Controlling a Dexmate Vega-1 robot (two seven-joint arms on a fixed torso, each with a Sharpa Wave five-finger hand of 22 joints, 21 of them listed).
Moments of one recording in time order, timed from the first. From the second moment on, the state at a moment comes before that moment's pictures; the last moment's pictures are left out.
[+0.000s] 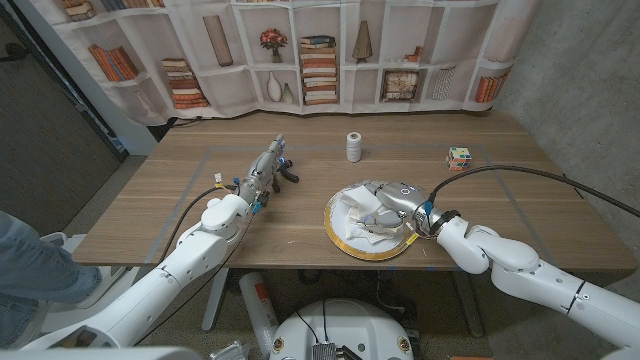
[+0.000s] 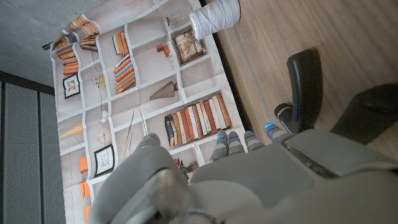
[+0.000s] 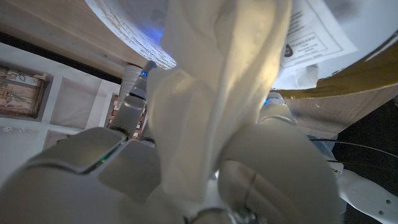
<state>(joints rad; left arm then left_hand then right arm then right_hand) 0.96 0.59 0.41 -1.53 -0.60 -0.17 0.06 0.33 -0.02 0.14 0.10 0.33 -0.02 0.04 0.20 0.19 -0.08 0.00 0.21 0.19 -0.16 0.01 0.19 0.18 -0.17 0.04 0.21 0.18 -1.06 -0.95 -0.62 -1.90 -0.77 0.05 -0.23 0.59 -0.15 0.15 -0.03 0.36 0.13 -0.11 0.19 0.20 0.22 0.02 0.20 0.20 0.35 0.08 0.17 0.19 0.63 0.17 0.19 0.18</state>
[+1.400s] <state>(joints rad) 0.97 0.59 0.41 -1.54 -0.60 -0.18 0.06 0.34 -0.01 0.13 0.10 0.33 -0.02 0.04 0.20 0.19 -0.08 0.00 0.21 0.19 -0.16 0.01 0.19 0.18 -0.17 0.04 0.21 0.18 -1.11 -0.98 -0.56 -2.00 -0.71 0.00 -0.16 0.44 -0.16 0.05 0.03 0.40 0.11 -0.09 0.19 0.20 0.18 0.04 0.21 0.20 0.28 0.11 0.18 0.19 0.56 0.22 0.18 0.18</state>
